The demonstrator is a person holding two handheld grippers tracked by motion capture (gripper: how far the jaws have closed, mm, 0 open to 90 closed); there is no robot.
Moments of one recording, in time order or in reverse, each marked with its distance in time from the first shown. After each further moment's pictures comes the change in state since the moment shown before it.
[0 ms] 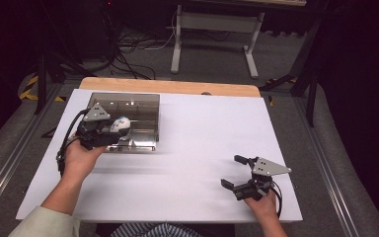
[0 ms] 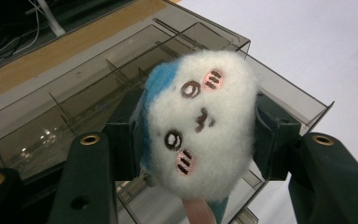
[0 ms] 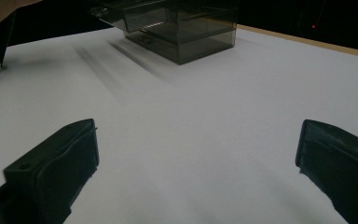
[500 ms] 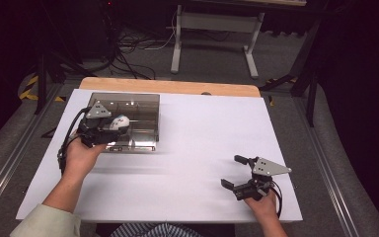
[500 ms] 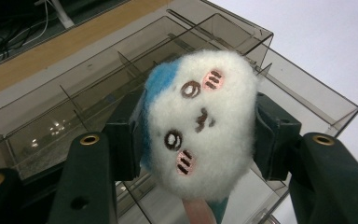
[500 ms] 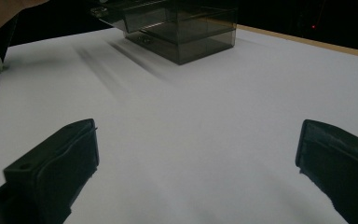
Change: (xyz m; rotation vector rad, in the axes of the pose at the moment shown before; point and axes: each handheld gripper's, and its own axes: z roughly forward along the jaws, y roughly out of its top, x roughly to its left) left arm 0.006 0.001 0.006 0.031 0.030 -0.014; right arm 0.000 0.000 0.000 -0.001 0.000 0.001
